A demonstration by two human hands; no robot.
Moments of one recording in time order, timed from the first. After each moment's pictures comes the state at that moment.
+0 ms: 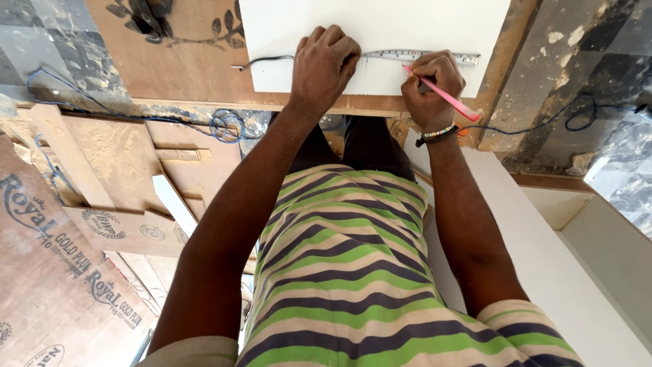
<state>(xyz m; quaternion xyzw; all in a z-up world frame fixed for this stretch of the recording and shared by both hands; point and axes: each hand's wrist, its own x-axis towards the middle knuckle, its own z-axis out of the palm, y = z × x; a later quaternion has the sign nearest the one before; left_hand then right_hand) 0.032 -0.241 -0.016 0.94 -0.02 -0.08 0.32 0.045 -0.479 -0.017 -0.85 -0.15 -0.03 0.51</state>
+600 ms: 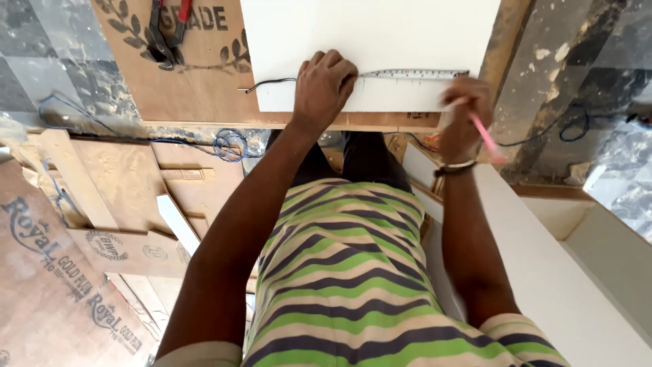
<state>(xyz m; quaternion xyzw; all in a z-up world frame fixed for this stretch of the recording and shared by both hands) 0.038 -0.240 0.003 0.93 -0.01 -0.09 0.35 0.030 -0.530 -0.039 -0.76 0.00 -0.09 0.64</state>
